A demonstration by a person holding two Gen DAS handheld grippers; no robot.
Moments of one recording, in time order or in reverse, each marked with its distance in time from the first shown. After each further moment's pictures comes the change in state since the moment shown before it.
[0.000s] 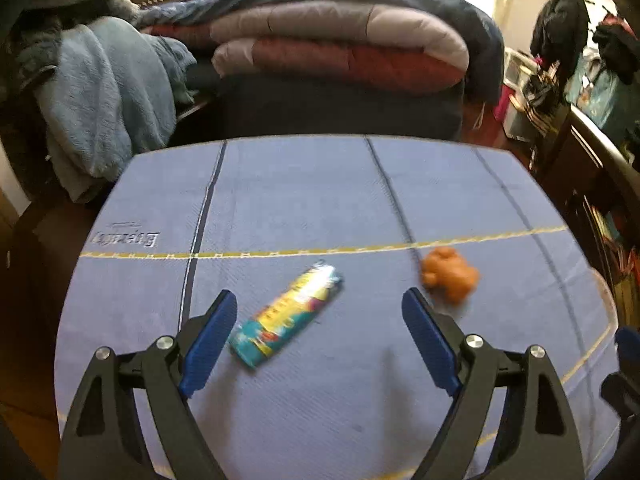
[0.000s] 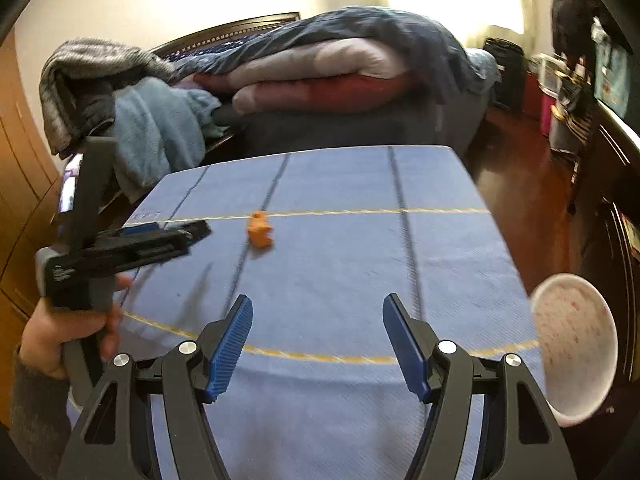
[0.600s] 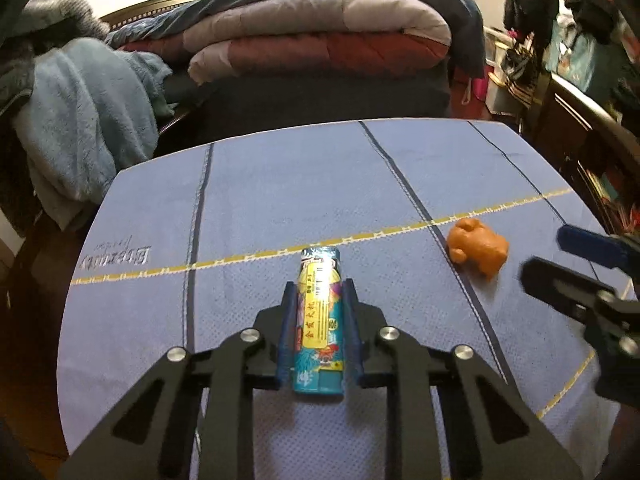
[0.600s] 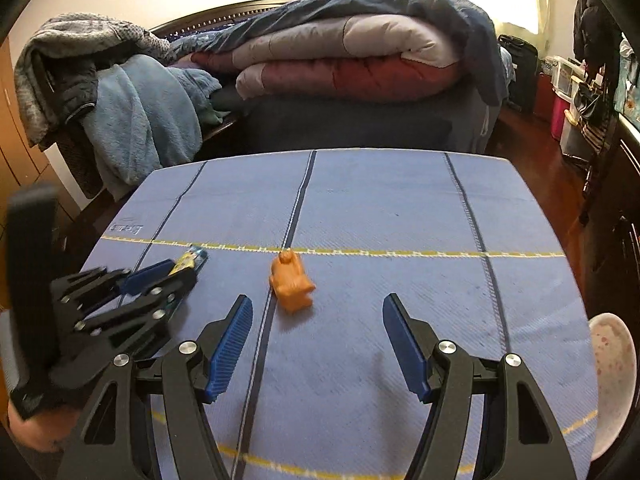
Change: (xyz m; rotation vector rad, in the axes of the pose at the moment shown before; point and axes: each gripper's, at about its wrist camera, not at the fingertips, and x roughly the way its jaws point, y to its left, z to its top) left arm 0.012 0.006 -0.012 0.097 -0.027 -0.008; right arm 0.087 0.043 0.042 -0.017 0.055 -0.030
